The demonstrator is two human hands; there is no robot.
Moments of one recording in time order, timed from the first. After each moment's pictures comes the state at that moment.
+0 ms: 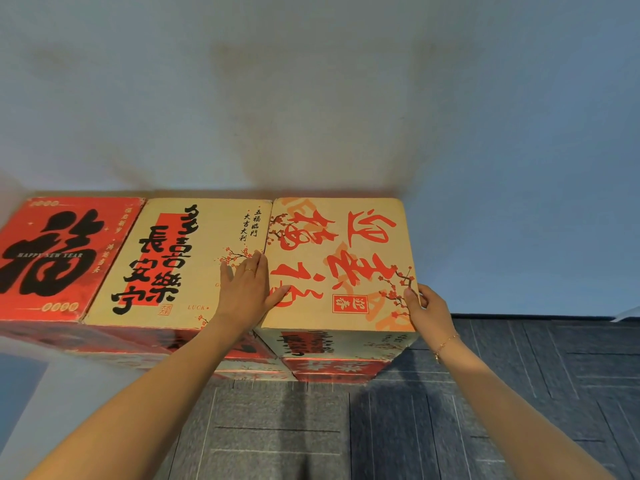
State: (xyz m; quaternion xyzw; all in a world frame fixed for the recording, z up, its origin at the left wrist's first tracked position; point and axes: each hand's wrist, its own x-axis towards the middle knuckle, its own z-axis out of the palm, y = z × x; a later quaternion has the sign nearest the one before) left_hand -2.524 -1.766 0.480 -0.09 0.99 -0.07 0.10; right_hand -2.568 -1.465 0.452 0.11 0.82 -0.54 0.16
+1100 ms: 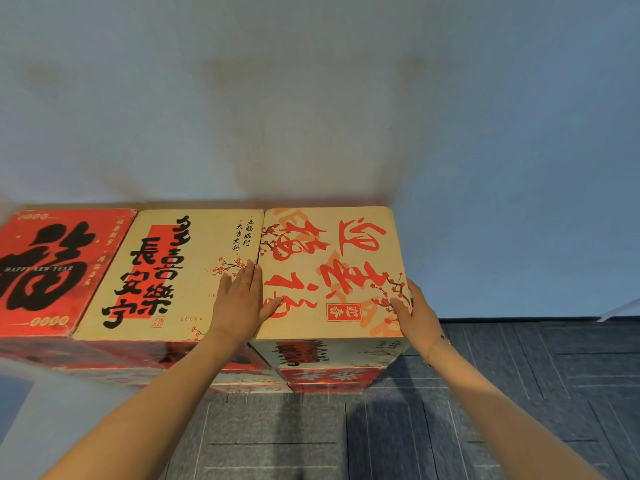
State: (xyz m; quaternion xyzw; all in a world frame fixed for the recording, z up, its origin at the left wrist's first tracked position) left_hand -2.518 -1.770 0.470 -0.08 0.99 -0.08 0.11; right_hand -2.556 -1.471 0.466 0.05 0.86 -0.49 0.15
